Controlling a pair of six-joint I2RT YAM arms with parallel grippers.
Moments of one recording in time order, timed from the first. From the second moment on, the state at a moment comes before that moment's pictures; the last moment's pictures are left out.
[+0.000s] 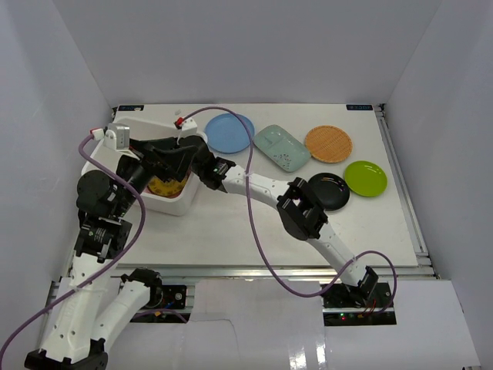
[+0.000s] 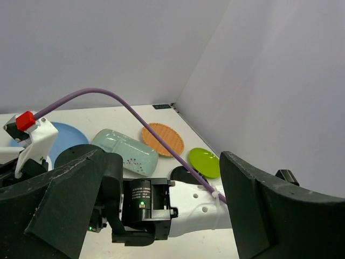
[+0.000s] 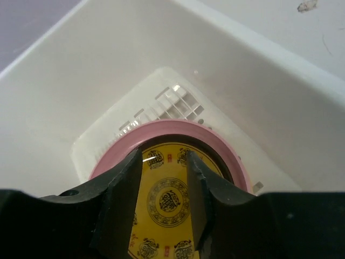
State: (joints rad) left arm -0.27 0.70 0.99 -0.04 0.32 -0.48; right arm 1.02 2.44 2.16 0.10 0.20 0.42
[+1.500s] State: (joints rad) left arm -0.88 2.07 1.32 0.08 -0.01 -0.81; right arm 0.22 0.57 0.65 -0.09 0.08 0.45
